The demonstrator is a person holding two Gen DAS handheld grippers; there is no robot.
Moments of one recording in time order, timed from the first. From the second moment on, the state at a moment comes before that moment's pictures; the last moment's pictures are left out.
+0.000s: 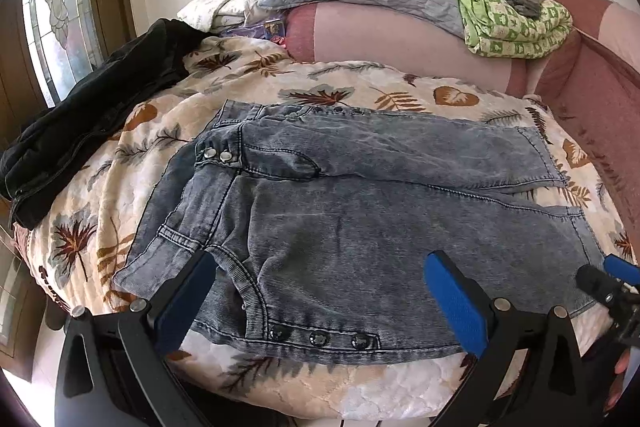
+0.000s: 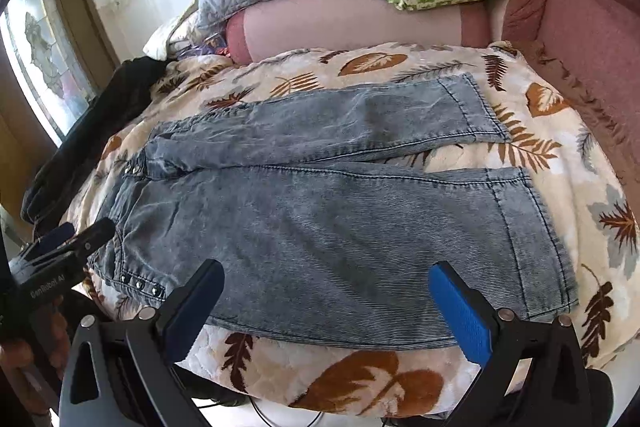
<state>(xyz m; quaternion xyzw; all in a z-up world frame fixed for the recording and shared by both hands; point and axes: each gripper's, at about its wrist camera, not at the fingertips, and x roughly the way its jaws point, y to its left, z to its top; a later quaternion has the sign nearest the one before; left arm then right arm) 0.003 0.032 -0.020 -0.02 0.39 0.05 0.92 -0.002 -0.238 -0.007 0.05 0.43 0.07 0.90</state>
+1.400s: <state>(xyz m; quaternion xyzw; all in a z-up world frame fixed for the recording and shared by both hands) 0.008 0.066 -0.032 -0.04 0.41 0.08 0.91 0.007 -0.272 -0.029 0.09 0.46 0.04 0.88</state>
